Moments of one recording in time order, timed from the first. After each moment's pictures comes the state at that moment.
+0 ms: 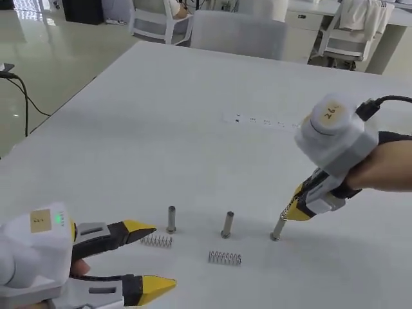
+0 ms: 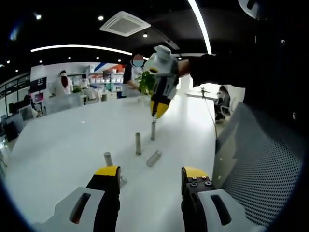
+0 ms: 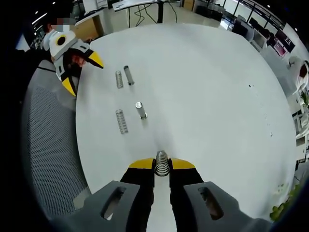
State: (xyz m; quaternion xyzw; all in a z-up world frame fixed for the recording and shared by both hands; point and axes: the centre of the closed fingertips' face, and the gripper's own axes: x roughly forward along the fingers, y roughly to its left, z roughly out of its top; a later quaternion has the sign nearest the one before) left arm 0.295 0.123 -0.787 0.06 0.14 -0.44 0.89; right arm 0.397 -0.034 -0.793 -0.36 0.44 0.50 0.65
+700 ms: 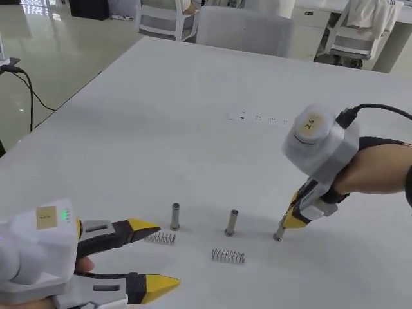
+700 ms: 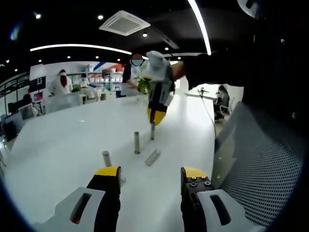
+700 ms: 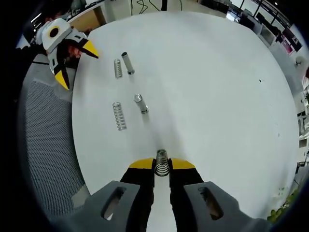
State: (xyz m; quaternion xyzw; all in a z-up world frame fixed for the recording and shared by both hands) left arm 0.293 0.122 -0.789 0.06 0.14 -0.44 0.89; right arm 0.395 -0.031 -0.823 -0.38 0.48 0.50 0.62
